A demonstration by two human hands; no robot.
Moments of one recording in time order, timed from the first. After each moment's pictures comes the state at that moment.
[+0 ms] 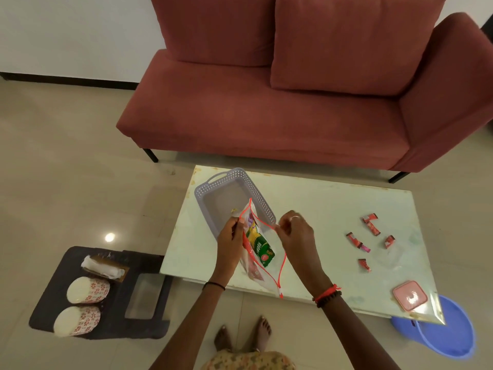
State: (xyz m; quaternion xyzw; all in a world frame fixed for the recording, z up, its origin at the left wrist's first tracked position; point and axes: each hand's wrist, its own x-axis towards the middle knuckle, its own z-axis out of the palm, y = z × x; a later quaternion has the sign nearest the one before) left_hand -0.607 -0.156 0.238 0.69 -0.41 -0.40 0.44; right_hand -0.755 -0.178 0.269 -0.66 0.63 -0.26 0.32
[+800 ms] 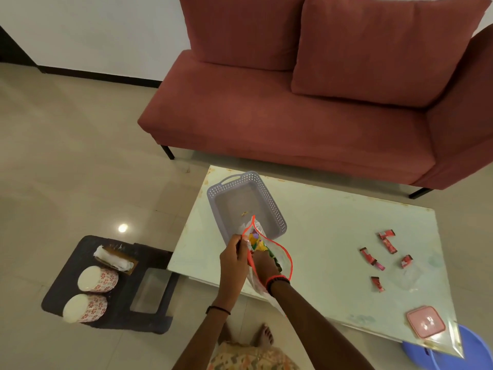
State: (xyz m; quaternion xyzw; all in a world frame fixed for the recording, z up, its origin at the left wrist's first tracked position) left_hand -0.610 -0.130 0.223 0.75 -0.40 -0.30 0.43; right_hand -0.682 -0.169 0.187 -0.68 0.58 0.04 0.45
